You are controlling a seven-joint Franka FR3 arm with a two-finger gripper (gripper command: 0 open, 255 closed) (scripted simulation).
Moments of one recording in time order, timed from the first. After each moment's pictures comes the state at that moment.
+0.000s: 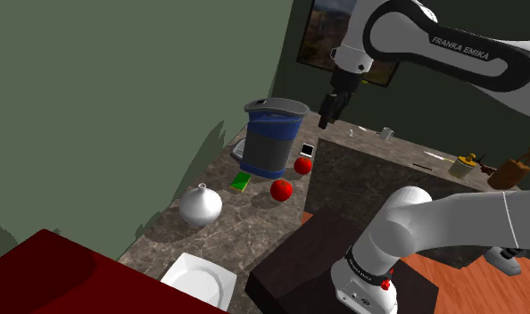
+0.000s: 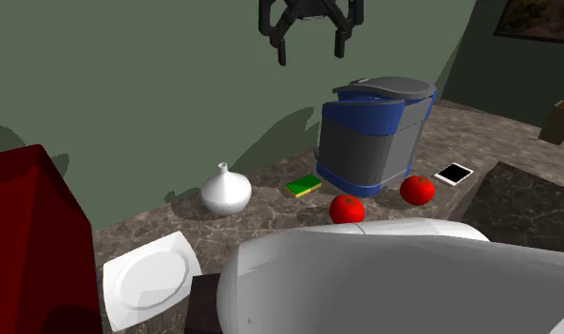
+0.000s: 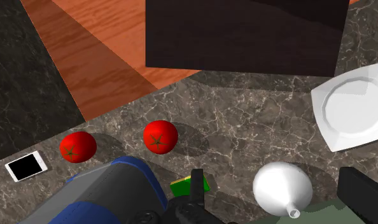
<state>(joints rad) -0.02 -0.80 0.02 -2.29 -0.06 1.51 -0.10</state>
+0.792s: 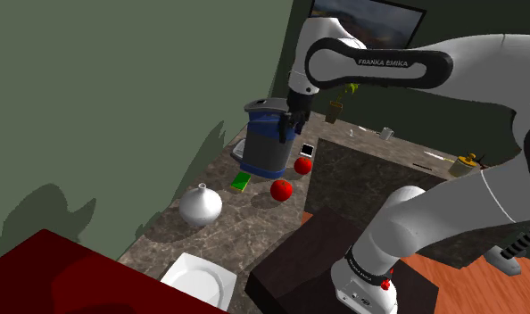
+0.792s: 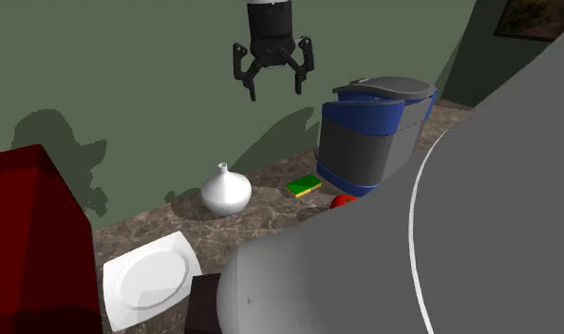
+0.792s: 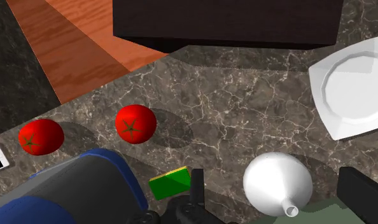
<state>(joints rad) 0.00 -0.53 0.09 -2.33 -0.01 1.78 0.00</state>
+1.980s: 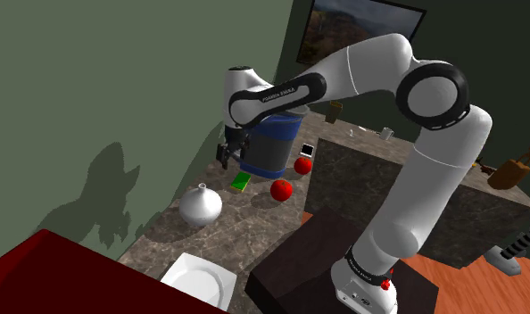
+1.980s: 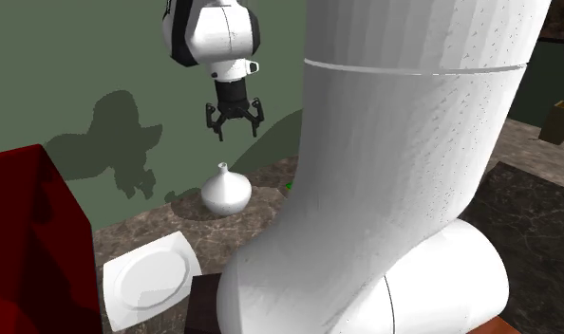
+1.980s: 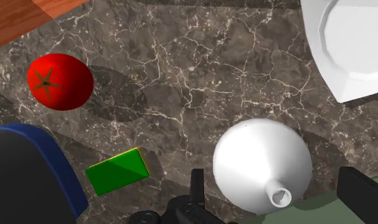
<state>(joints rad) 0.04 0.12 0.20 -2.08 -0.05 2.12 0.18</state>
